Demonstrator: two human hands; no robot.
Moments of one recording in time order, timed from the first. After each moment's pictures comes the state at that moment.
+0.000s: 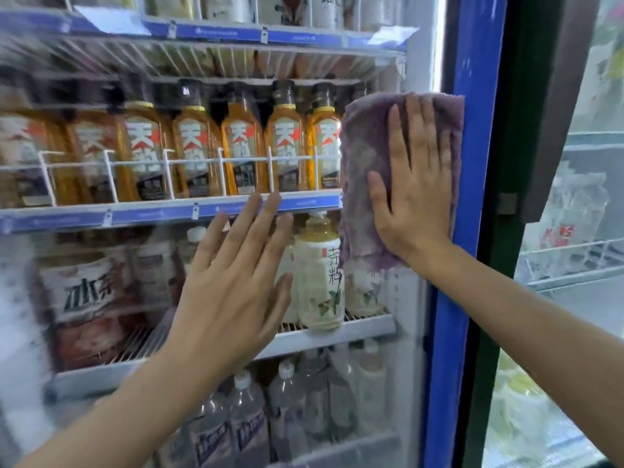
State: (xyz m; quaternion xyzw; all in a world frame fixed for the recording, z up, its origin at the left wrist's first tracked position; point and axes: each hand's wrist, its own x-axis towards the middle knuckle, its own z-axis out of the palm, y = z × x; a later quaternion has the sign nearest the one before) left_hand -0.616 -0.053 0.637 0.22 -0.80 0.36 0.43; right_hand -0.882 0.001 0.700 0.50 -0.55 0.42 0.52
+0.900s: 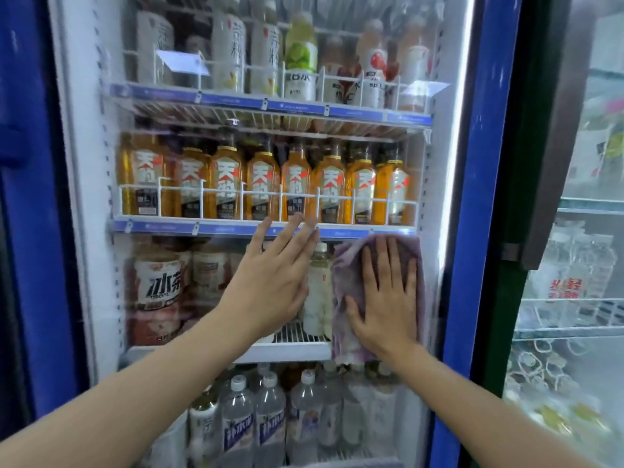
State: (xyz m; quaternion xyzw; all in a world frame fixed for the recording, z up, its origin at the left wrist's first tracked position) left_hand -0.587 -0.056 0.665 0.26 -0.82 0.39 0.31; right_hand -0.830 -0.012 0.591 0.54 -0.61 0.32 0.49
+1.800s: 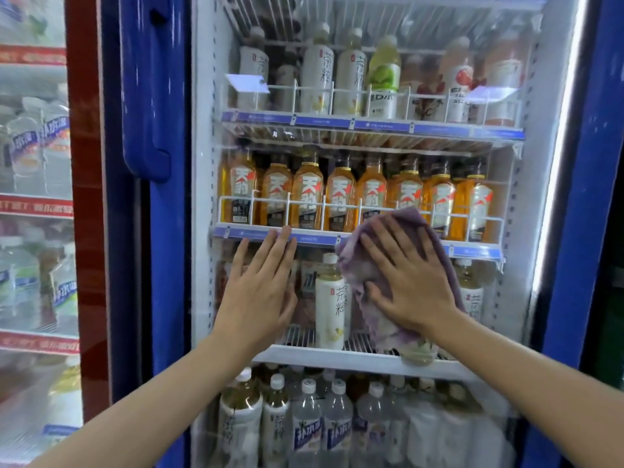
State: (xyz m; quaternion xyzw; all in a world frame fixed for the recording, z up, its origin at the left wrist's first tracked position) left_hand -0.463 -0.091 0.632 0.40 -0.78 0.32 0.36; right_hand -0.752 -0.048 0.664 0.62 -0.49 0.22 0.56
